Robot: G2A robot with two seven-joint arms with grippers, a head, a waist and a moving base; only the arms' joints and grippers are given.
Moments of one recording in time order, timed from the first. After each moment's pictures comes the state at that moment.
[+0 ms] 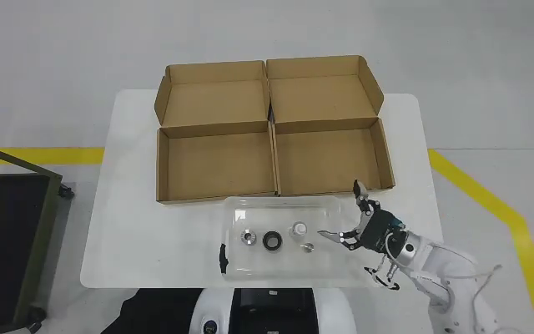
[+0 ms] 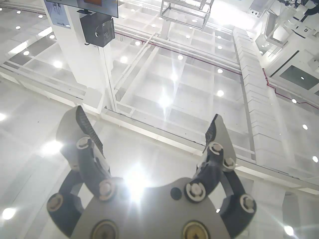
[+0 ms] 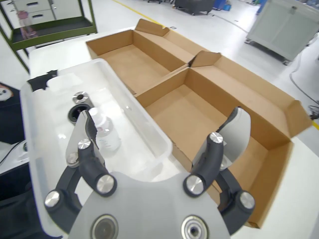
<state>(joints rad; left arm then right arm) -0.17 -0.33 -0.48 -1.21 3.07 0.34 0.06 -1.67 -1.23 1.59 -2.03 -1.44 -0.90 0.01</state>
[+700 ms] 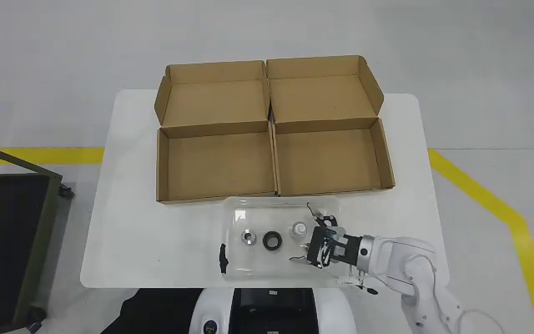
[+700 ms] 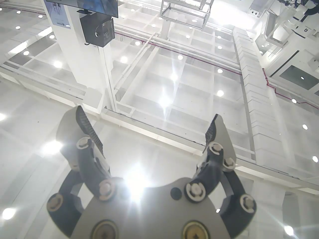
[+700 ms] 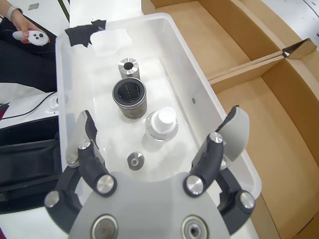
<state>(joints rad) -0.17 -0.33 -0.48 -1.21 3.07 0.34 0.06 -1.56 -1.21 1.37 -1.98 -1.51 -0.94 0.27</state>
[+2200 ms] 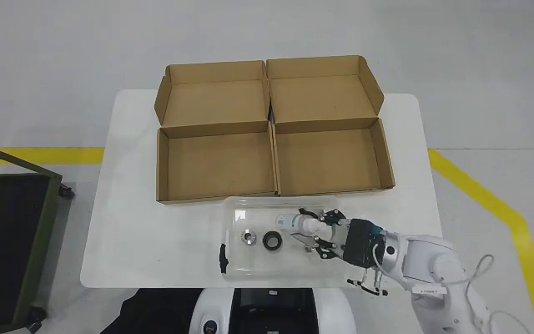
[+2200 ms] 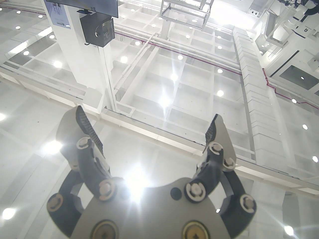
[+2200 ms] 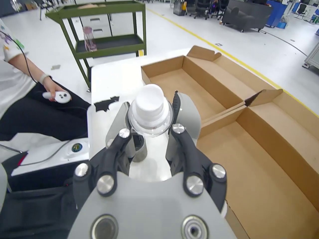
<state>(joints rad) -0.17 -0.33 -0.48 -1.21 3.07 0.34 0.06 -1.57 -1.16 1.42 -2.08 -1.15 -0.94 0.11</state>
